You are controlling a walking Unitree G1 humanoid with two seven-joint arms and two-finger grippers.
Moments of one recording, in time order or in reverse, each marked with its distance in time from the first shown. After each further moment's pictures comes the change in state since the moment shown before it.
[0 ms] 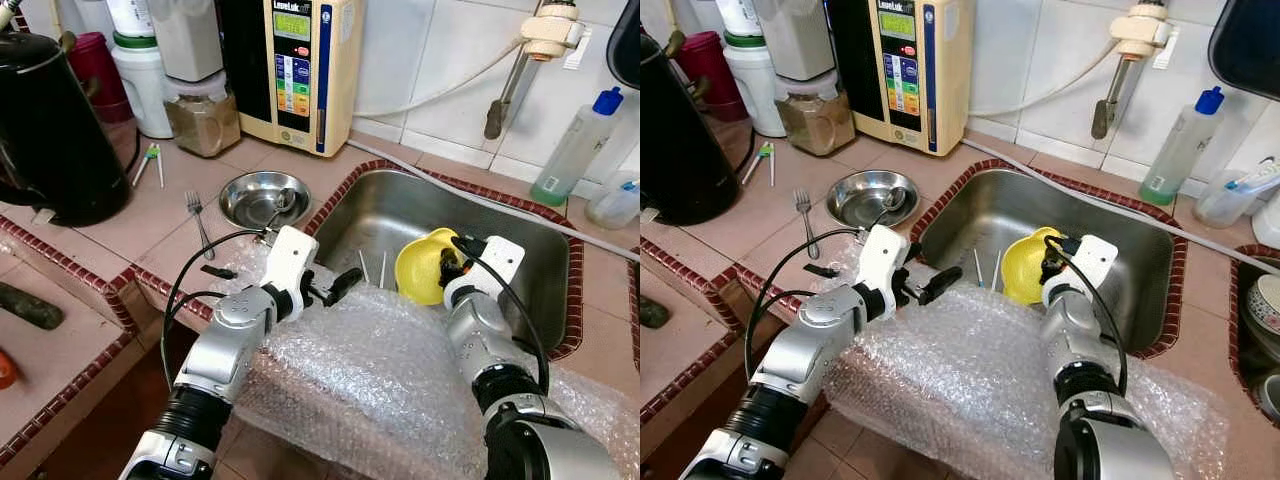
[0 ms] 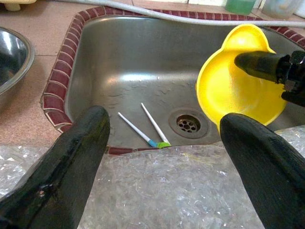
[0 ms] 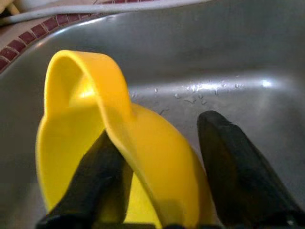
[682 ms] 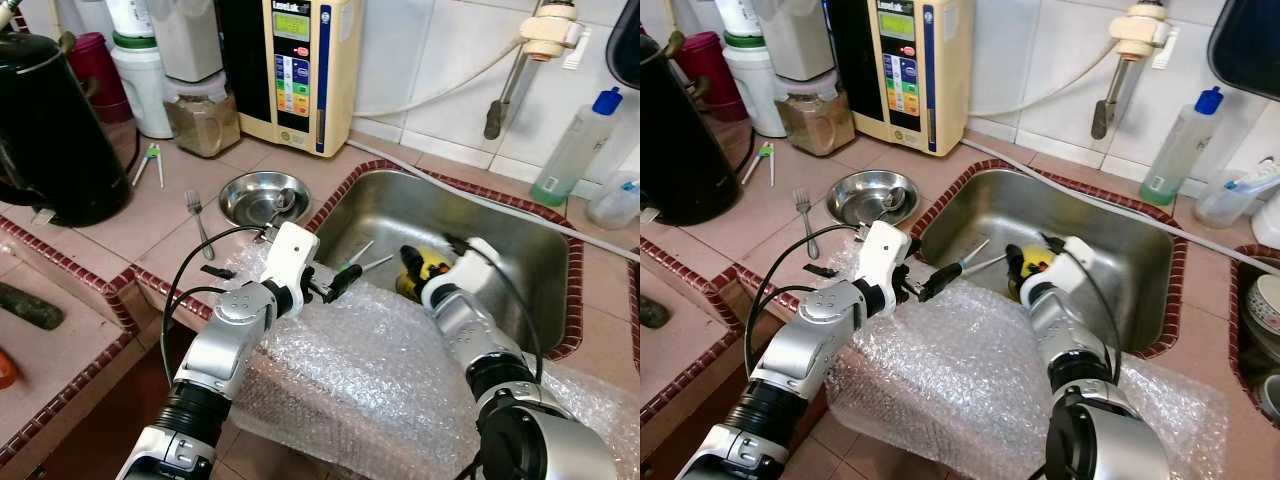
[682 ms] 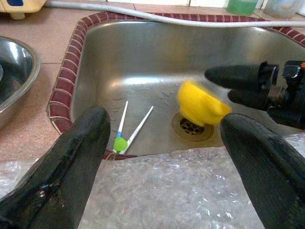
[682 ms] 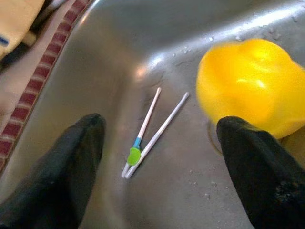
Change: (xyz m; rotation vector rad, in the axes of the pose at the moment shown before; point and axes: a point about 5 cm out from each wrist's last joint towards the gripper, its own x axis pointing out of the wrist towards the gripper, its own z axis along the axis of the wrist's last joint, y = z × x) left arm 0.000 0.003 0.005 0.023 -0.003 0.008; right arm 0.002 0.016 -0.008 0.313 0.179 0.165
